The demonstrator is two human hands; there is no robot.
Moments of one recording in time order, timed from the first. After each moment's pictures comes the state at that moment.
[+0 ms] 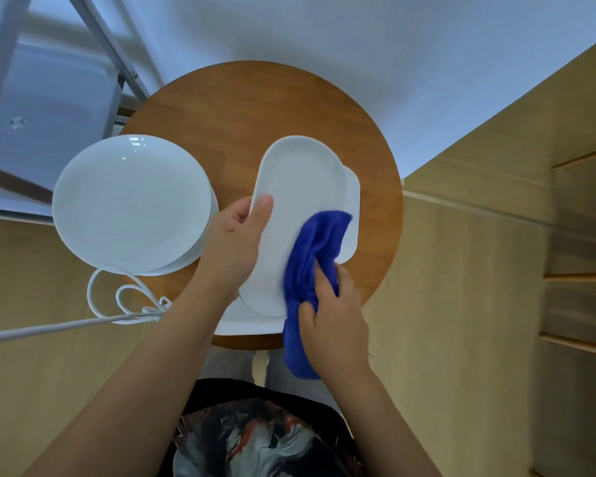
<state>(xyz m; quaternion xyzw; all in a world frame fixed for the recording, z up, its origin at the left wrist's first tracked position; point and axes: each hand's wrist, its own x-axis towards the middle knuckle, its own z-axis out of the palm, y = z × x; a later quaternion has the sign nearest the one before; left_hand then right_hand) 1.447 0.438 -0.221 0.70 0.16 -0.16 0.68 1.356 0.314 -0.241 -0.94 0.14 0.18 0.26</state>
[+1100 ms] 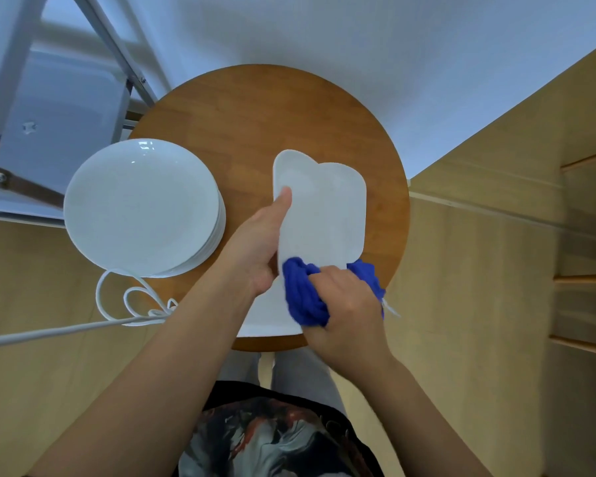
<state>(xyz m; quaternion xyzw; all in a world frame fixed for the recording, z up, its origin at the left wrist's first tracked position) 1.465 0.421 -0.222 0.50 0.30 -0.37 0.72 1.369 0.304 -0.219 -0.94 -0.07 0.00 0.33</state>
